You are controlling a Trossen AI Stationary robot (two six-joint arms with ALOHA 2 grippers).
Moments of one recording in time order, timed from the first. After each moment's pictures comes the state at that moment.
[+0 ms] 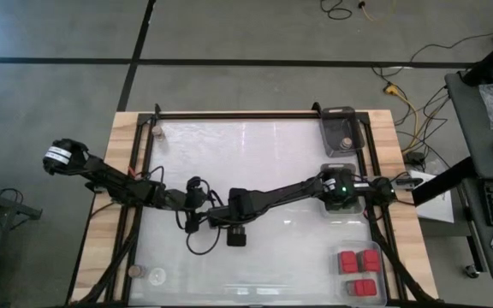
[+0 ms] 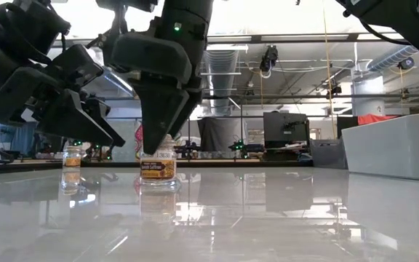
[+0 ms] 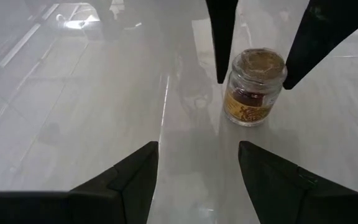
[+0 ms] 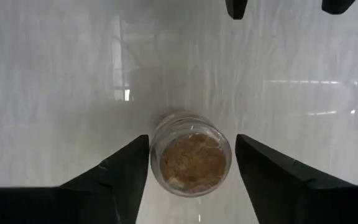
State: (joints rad) left arm -0.27 1.28 0.23 0.49 -0.27 -0.15; right arm 0.21 2.51 2.35 -1.15 0.11 0.21
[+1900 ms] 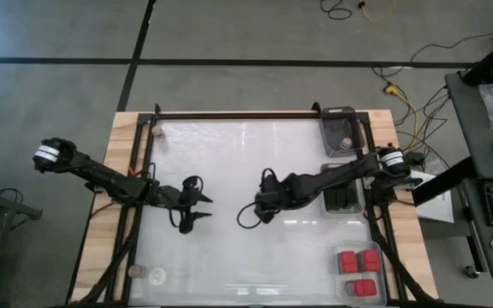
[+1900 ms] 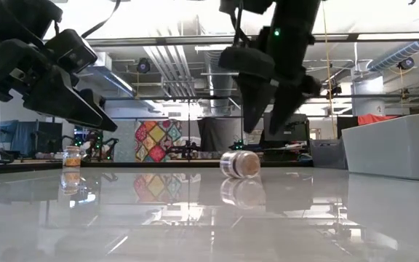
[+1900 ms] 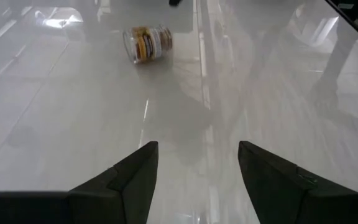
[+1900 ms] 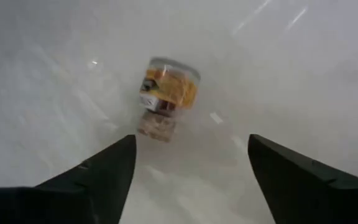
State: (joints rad) left arm -0.27 1.11 0.23 0.35 -0.20 -0.21; right arm 0.18 1.88 1.40 -0.85 0.32 0.91
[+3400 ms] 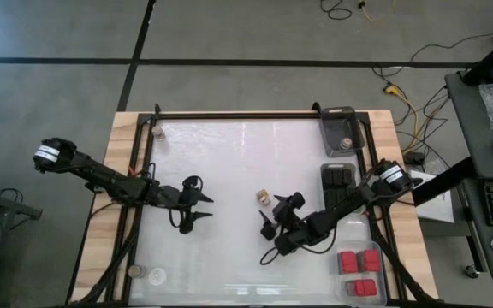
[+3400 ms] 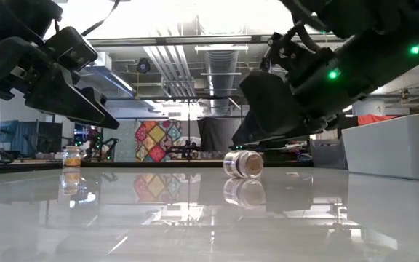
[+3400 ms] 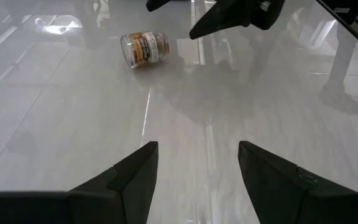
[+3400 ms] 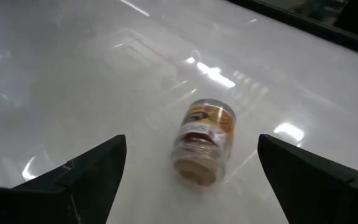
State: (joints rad) left arm -0.27 1.11 0.23 0.38 -0.20 -0.19; right arm 0.46 1.95 0.97 -0.02 1.02 0.84
